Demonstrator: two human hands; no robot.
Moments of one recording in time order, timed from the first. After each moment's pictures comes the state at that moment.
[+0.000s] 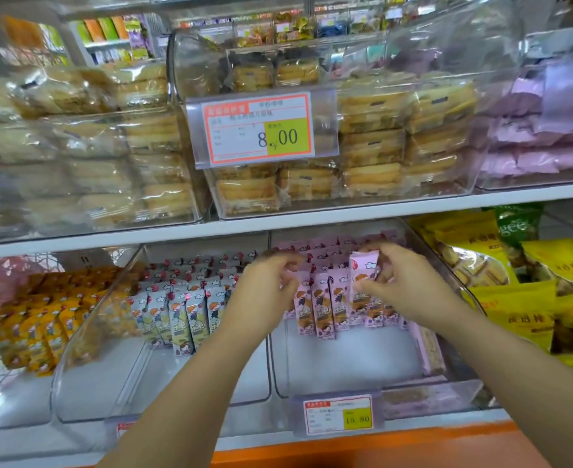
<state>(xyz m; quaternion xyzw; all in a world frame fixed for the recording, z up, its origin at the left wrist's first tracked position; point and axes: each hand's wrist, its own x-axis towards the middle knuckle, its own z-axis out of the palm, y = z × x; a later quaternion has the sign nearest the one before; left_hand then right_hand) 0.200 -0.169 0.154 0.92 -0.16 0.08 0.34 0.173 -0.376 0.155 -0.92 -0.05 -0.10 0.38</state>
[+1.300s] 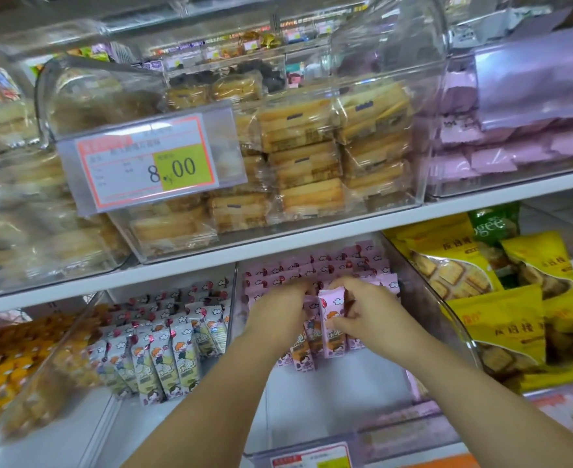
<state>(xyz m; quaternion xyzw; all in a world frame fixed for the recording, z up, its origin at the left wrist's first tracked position) 0.250 -0.237 0.122 0.97 -0.21 0.04 0.12 0.197 -0.387 0.119 -0.91 -0.06 -0.07 0.40</state>
